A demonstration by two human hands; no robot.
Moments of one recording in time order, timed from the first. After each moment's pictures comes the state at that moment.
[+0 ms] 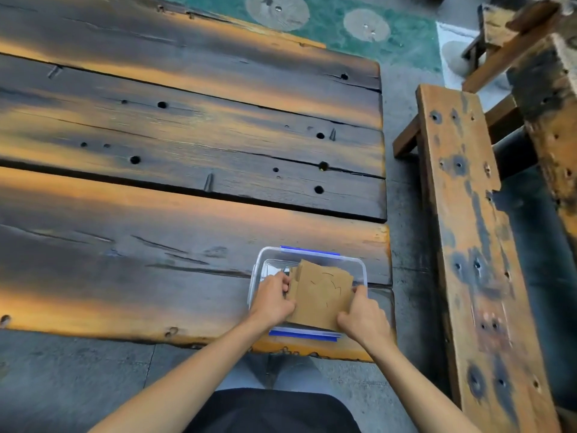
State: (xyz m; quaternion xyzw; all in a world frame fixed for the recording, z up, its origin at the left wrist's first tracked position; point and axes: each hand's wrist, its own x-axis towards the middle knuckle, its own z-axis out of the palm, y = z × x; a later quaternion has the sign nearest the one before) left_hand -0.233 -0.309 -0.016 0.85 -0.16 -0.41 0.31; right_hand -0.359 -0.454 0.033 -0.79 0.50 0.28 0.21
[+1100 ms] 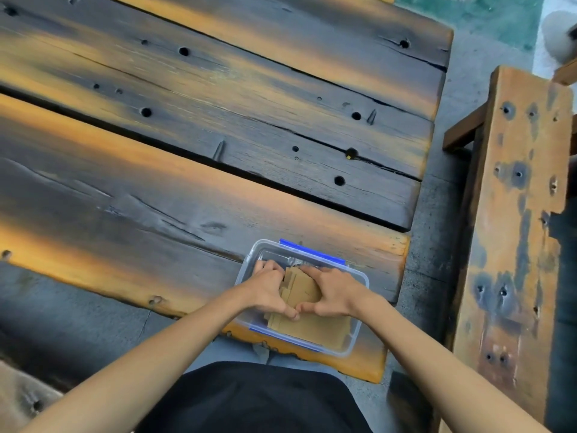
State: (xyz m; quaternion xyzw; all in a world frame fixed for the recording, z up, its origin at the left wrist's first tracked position) left_hand -0.206 -0.334 -0.038 0.80 -0.26 -0.53 0.12; right_hand -0.277 -0.516 -0.005 -0.87 0.04 0.44 0.22
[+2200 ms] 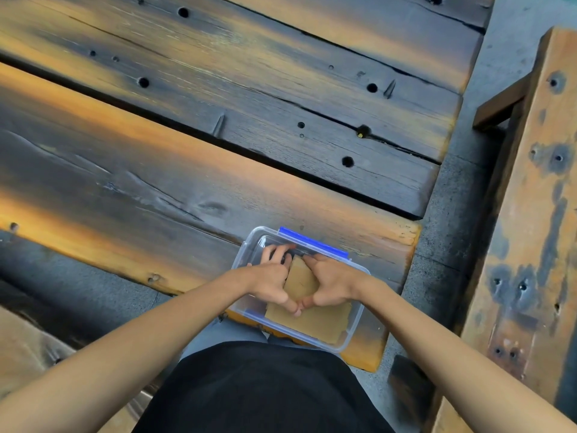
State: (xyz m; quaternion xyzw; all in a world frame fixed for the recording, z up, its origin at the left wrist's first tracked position) left_hand -0.209 -0.351 -0.032 0.75 -0.31 -0.59 0.05; right_hand -0.265 -0.522 -0.006 -0.82 0.00 0.51 0.26
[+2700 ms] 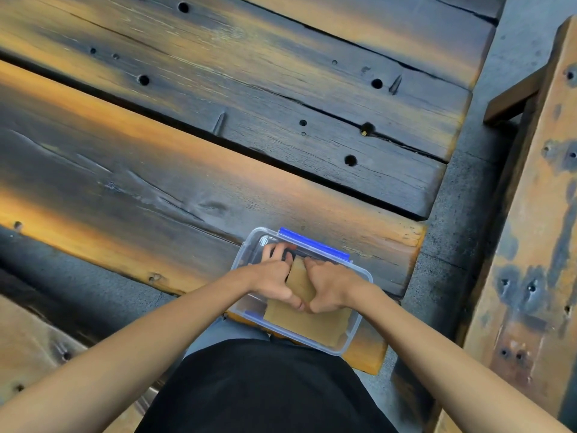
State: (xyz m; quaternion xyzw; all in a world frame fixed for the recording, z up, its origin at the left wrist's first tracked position) left_hand -0.205 -0.359 -0.036 0.75 -0.27 -0.60 0.05; right_hand -0.264 -0.516 0.001 -0.82 0.00 0.53 0.22
